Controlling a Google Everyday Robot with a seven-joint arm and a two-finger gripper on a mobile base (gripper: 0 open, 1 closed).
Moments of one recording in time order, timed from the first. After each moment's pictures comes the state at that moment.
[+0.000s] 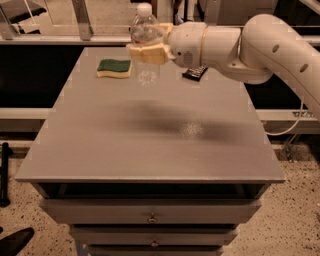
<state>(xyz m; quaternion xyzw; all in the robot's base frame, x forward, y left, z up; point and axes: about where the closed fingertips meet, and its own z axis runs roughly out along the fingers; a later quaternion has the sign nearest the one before) 0.626 0.028 1.012 -0.47 0.55 0.32 0.61</state>
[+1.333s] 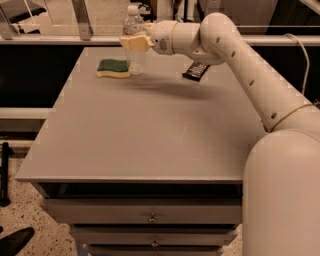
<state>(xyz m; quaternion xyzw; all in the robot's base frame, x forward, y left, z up) 0.790 0.061 0.963 -0.42 0.60 0.34 0.59</state>
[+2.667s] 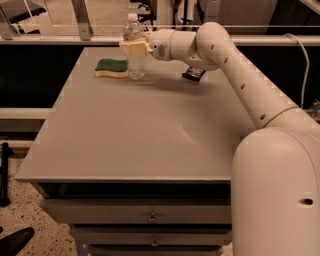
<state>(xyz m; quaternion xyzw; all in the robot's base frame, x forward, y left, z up) 0.811 0.067 0.930 -0.40 0.62 0.37 0.57</state>
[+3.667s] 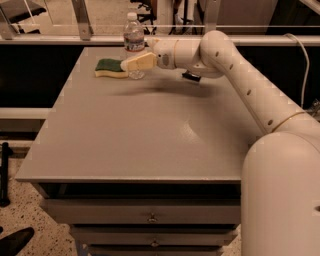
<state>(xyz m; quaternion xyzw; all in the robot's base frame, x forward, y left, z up) 0.793 0.056 0.910 -0.40 0.62 0.38 0.55</state>
